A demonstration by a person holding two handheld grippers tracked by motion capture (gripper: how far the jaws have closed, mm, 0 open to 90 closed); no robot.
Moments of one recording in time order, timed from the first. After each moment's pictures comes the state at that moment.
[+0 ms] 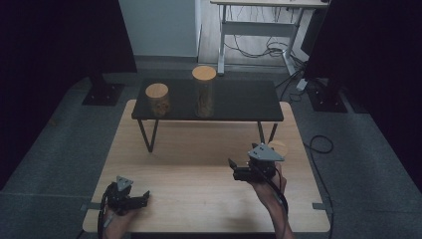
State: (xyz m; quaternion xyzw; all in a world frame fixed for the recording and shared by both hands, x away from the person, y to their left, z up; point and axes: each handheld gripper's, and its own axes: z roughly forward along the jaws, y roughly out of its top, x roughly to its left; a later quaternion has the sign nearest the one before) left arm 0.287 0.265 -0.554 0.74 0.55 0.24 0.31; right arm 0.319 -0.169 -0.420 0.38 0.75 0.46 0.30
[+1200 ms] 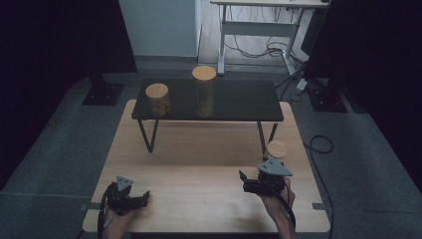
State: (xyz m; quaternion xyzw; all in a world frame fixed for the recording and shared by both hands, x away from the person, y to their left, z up) left arm 0.287 0.265 -0.554 0.74 0.55 0.24 0.31; right arm 0.300 -0.198 -0.461 0.41 0.75 0.43 0.30
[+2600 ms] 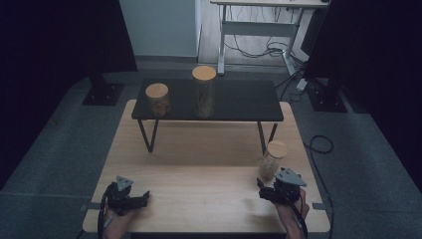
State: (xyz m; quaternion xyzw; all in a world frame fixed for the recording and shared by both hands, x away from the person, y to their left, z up) left arm 0.287 0.265 -0.554 0.74 0.55 0.24 0.31; right arm 0.290 -0.246 -0.499 0.47 0.73 0.38 0.32
